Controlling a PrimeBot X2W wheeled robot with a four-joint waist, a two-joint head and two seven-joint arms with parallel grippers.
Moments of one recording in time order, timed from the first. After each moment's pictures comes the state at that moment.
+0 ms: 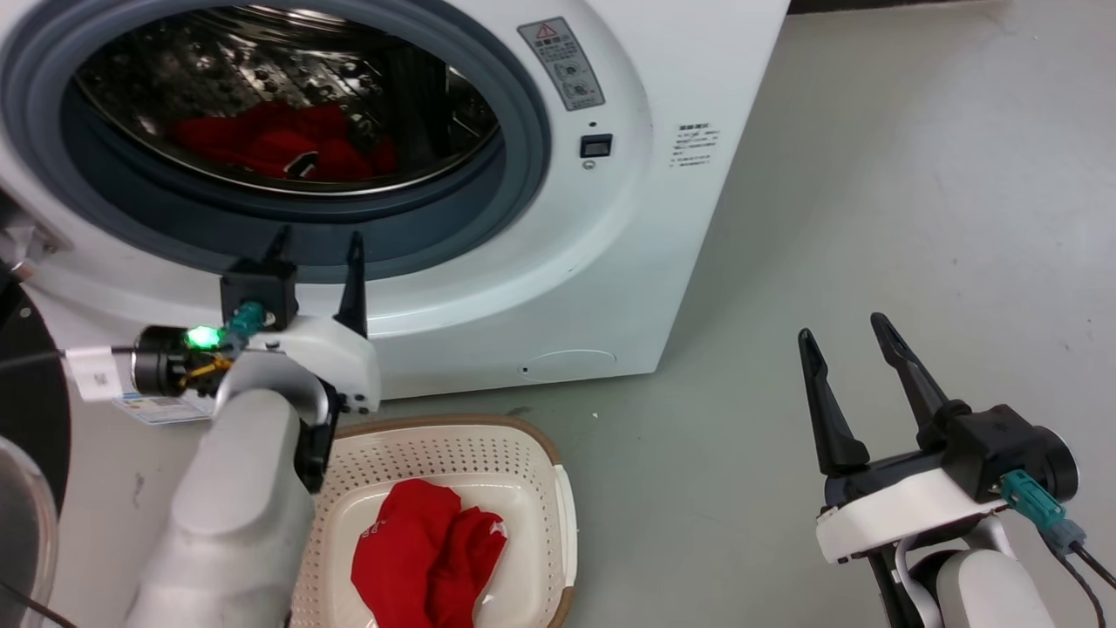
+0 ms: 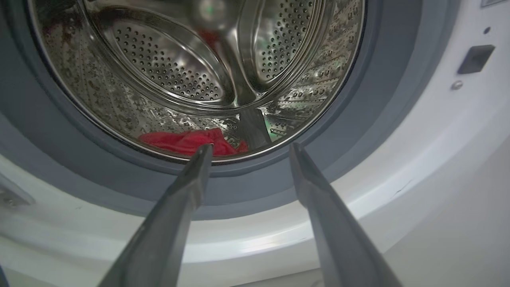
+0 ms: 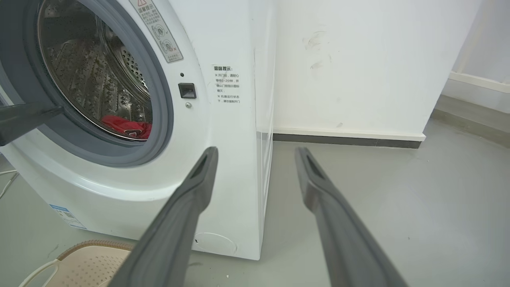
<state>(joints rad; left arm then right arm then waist) -0.62 0.19 -0.18 0.73 -0.18 0.02 -0.26 -0.12 -0.05 0.10 0.04 0.07 0.13 -0.17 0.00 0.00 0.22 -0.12</state>
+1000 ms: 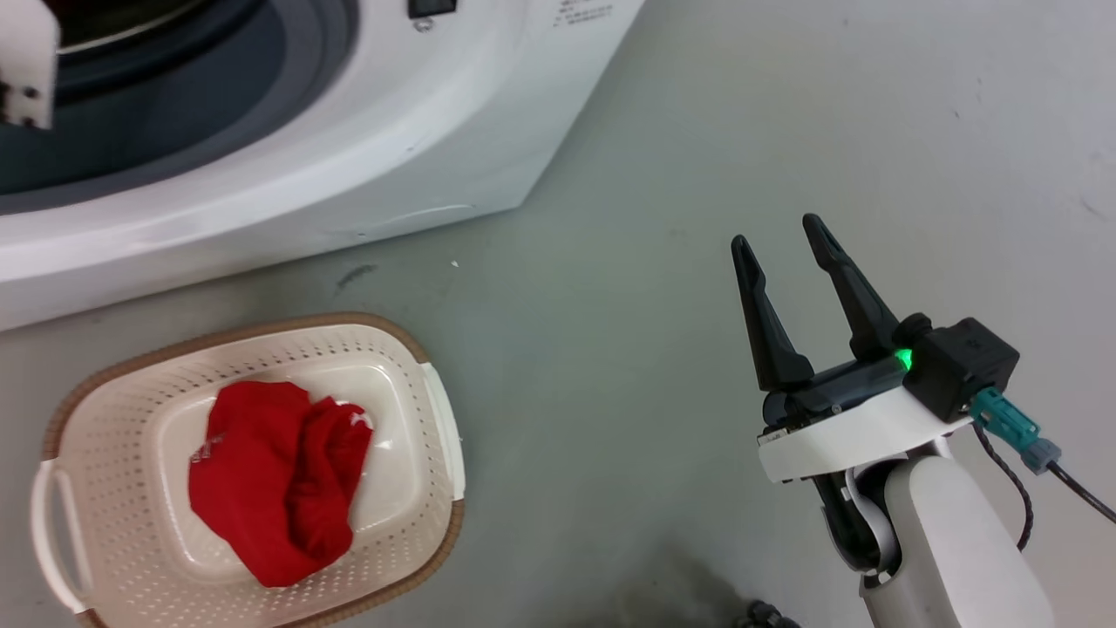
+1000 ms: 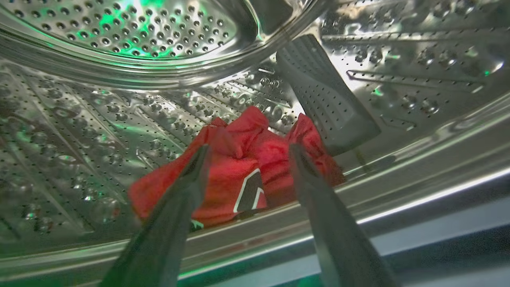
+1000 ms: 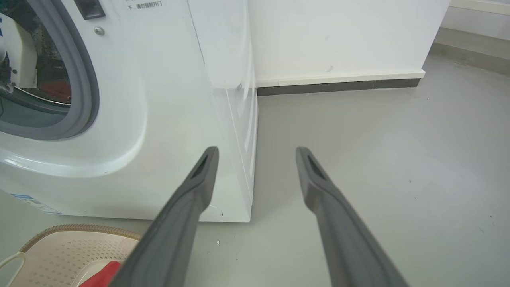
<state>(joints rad) -1.32 0.50 -0.33 1.15 0.00 -0.03 0.08 -0.33 -0.05 0.23 0.14 0.22 0.13 -0.26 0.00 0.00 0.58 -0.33</state>
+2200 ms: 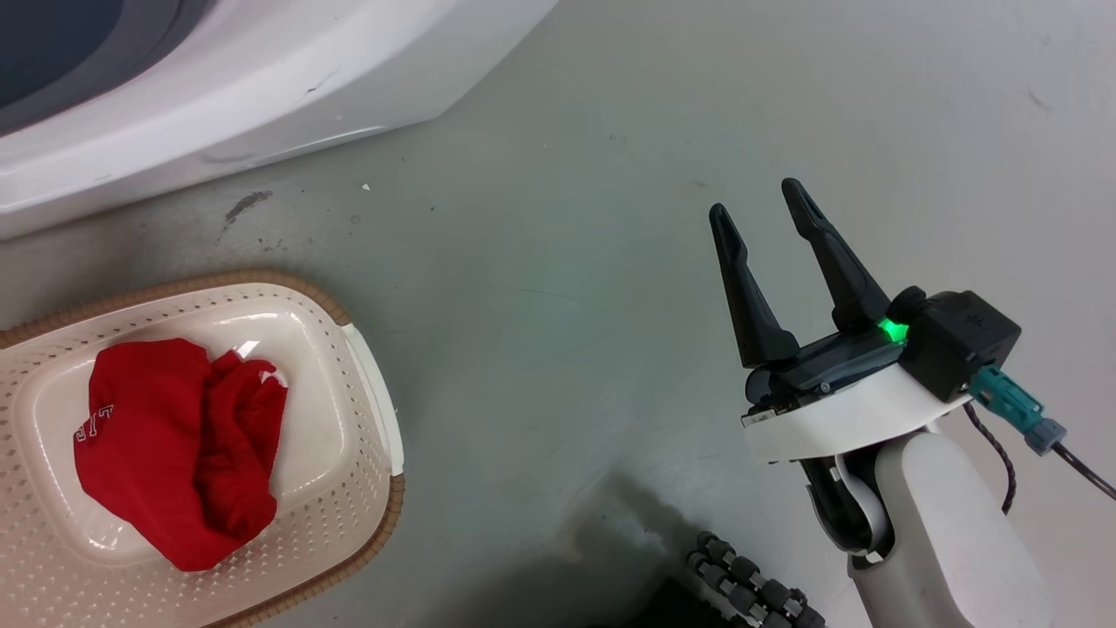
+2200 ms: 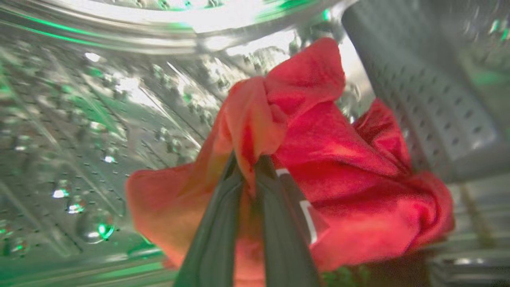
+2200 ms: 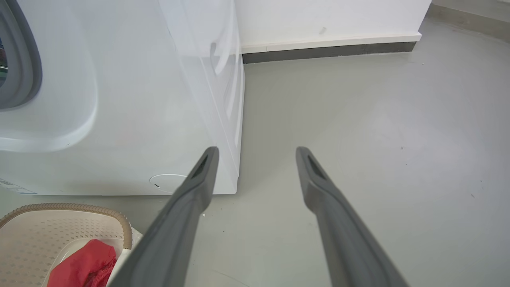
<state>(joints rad) -1.51 0.71 -0.39 0.94 0.02 0.06 0.46 -0.38 -0.05 0.28 0.11 0.28 0.13 -0.26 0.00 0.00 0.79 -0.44</state>
